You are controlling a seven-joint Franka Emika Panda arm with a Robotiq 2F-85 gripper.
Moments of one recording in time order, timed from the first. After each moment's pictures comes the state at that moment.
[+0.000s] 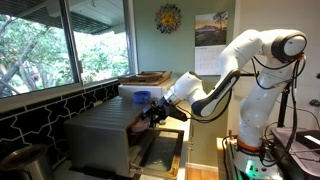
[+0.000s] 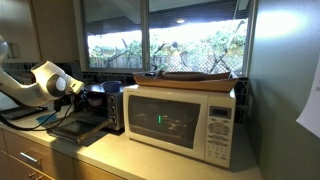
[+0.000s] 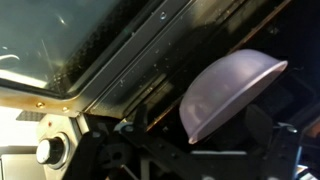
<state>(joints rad) -0.13 -0.39 0.46 -2.73 -0.33 3.20 1.35</state>
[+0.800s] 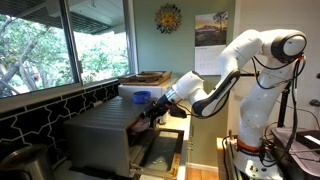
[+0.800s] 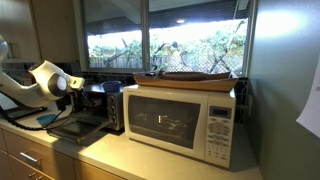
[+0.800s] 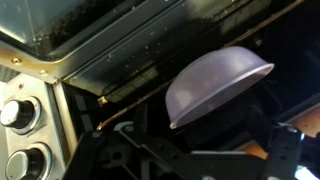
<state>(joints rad) -0.13 -0.40 0.43 -2.74 -0.41 3.28 1.18</state>
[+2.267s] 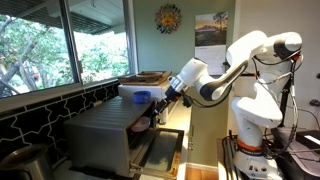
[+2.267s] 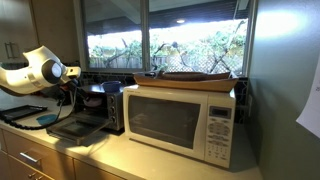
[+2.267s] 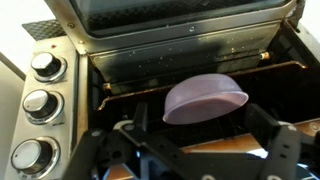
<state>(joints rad) 0.57 -0.61 -0.23 -2.74 -0.57 2.84 0.81</state>
